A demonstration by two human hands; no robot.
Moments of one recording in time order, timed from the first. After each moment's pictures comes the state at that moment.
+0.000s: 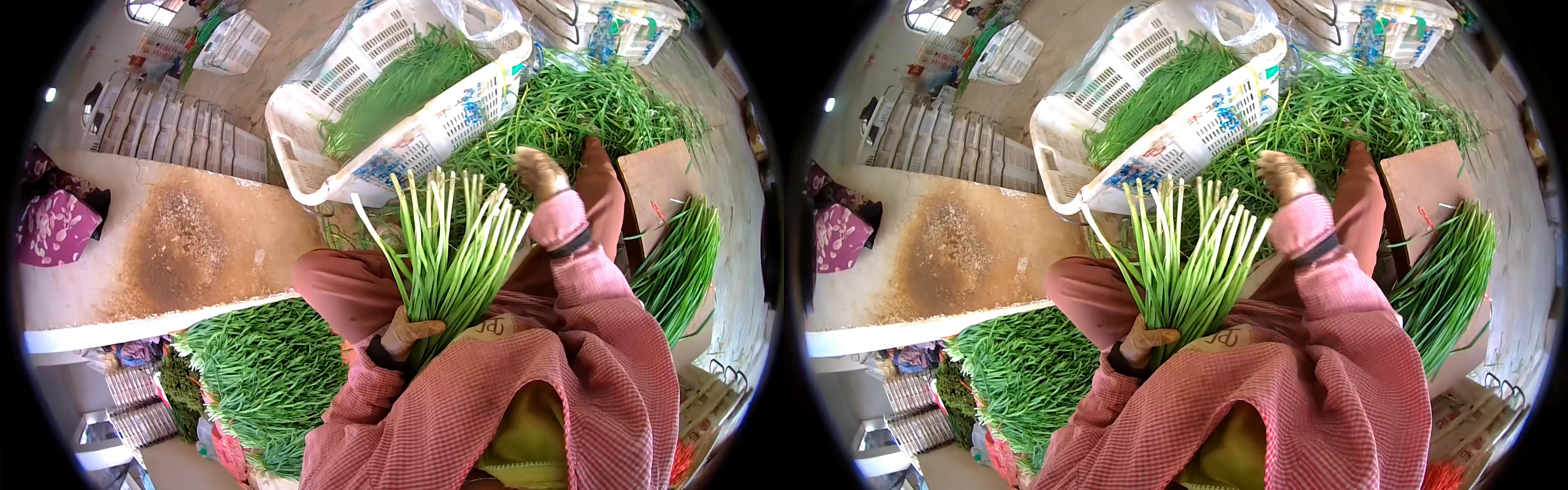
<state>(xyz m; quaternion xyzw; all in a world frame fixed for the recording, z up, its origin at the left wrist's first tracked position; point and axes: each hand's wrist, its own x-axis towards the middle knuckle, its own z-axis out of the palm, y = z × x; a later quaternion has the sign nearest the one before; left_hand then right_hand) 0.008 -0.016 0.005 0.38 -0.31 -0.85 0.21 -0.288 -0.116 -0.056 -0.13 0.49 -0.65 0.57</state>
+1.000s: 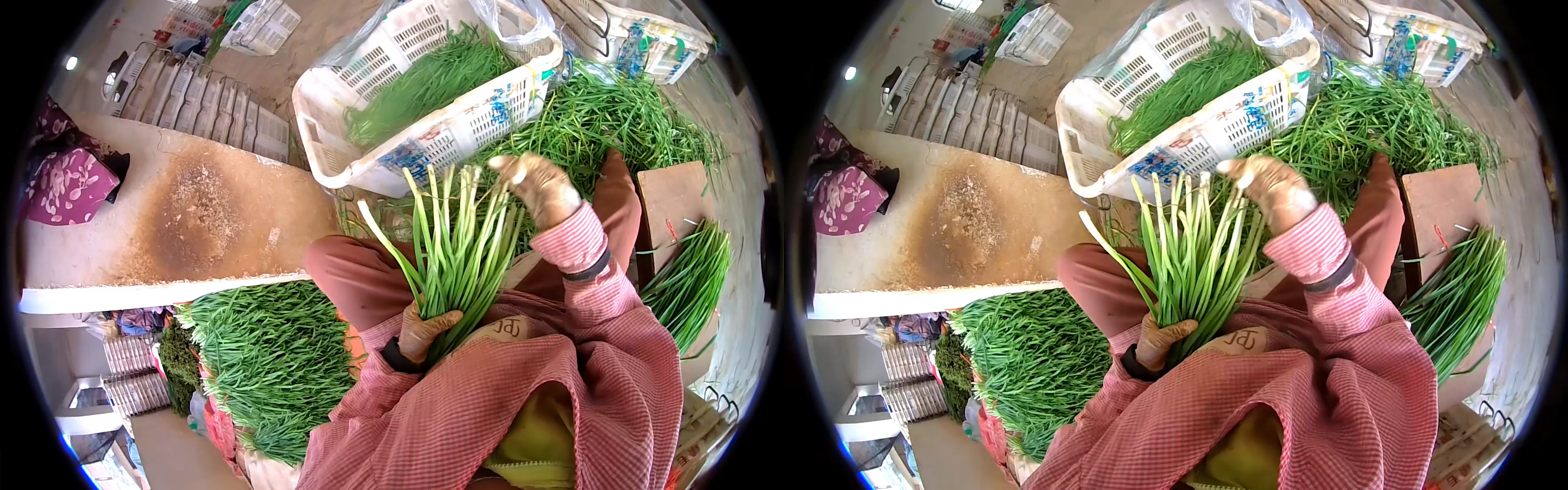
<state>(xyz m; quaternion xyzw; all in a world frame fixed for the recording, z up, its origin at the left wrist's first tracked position) -0.003 0.012 0.002 0.45 -0.29 -0.76 0.37 -0.243 -0.103 0.017 -0.26 0.30 -0.64 0.66</state>
